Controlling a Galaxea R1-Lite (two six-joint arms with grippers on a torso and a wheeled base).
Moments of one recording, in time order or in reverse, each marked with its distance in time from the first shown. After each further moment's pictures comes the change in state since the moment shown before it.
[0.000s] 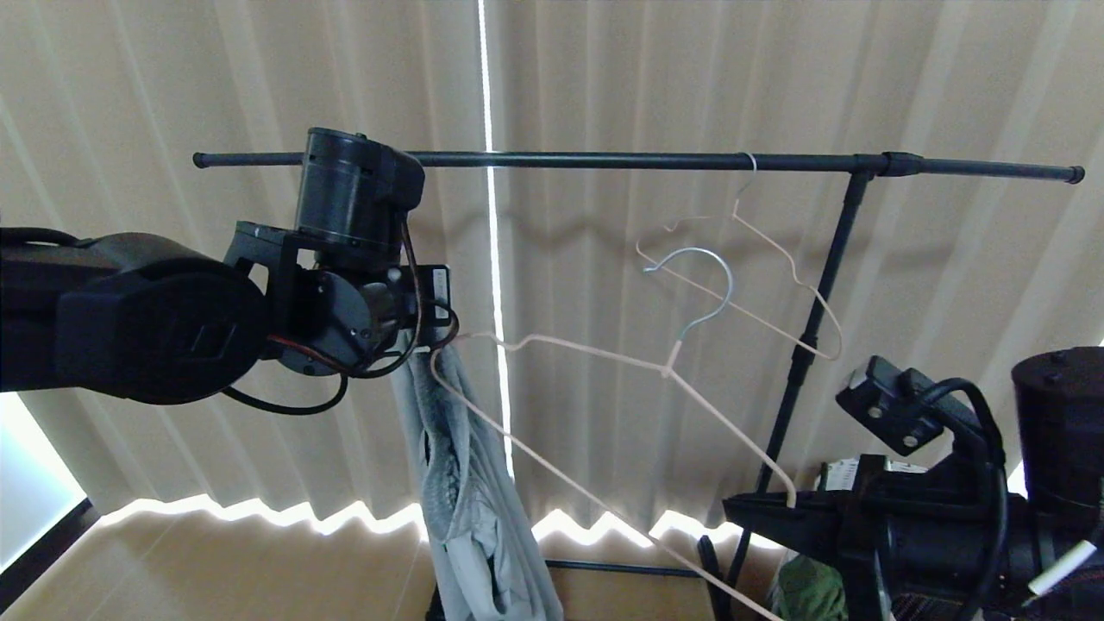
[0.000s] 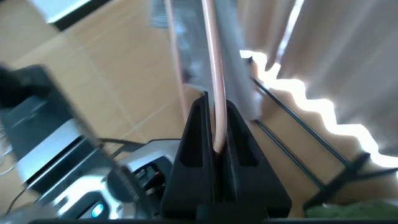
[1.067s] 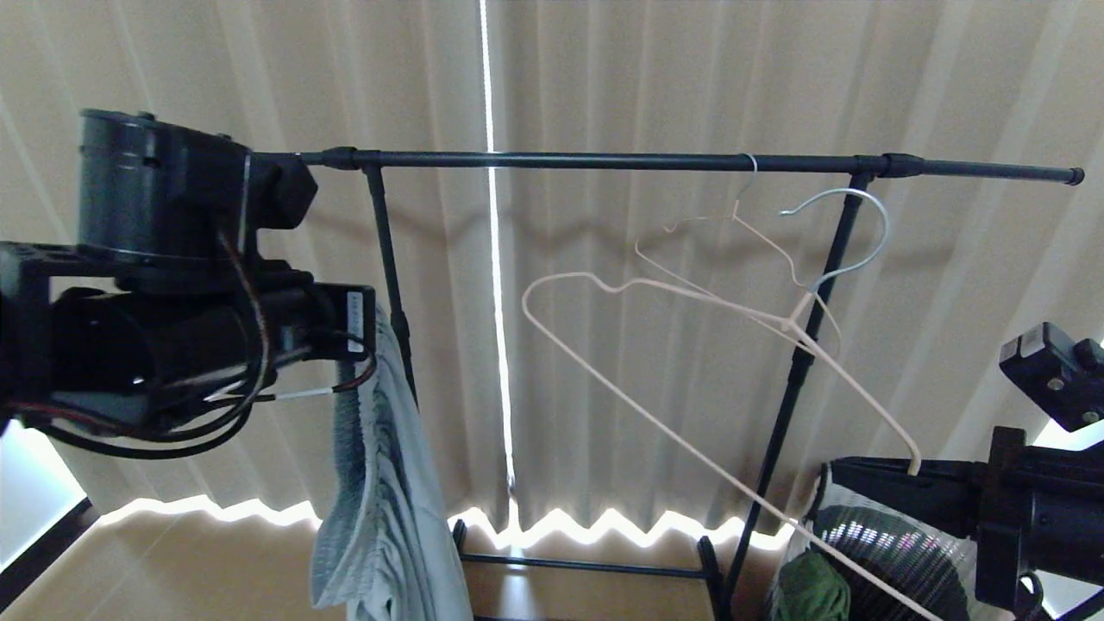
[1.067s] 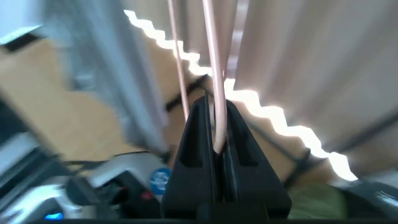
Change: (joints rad) left arm 0.042 -0.246 0.218 -0.006 -0.166 0.105; right arm -0.236 -0.209 0.024 0.110 0.097 -0.127
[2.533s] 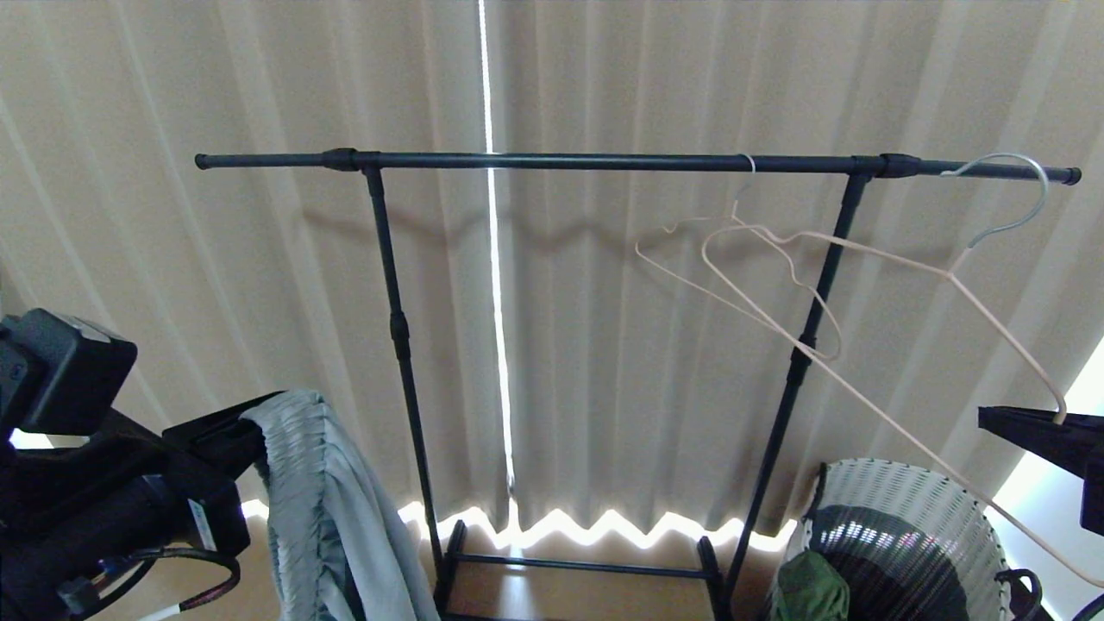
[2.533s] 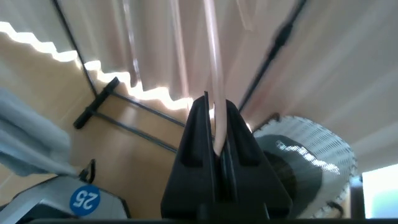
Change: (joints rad) left arm 0.057 -0.400 0.715 -0.601 -0.357 0.272; right arm -0.460 -0.097 -0.052 0.124 -0.003 -0.212
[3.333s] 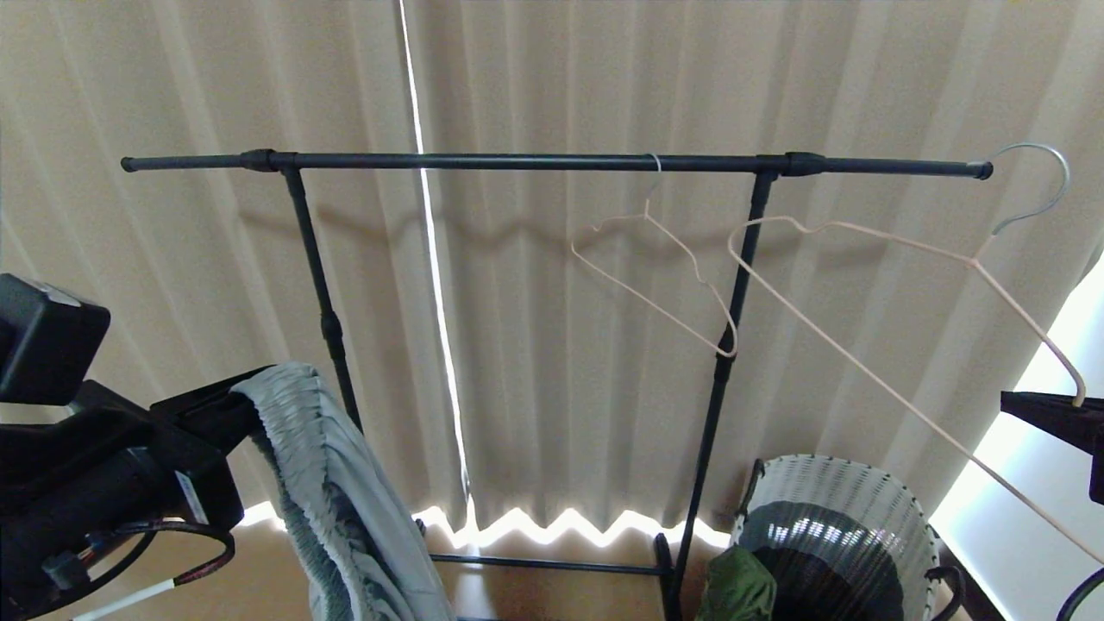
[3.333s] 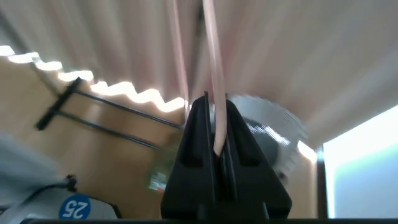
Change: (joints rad) left arm -0.002 -0.005 -0.045 -0.003 0.000 -0.009; right arm -0.098 0.034 -0.037 0.001 0.003 0.000
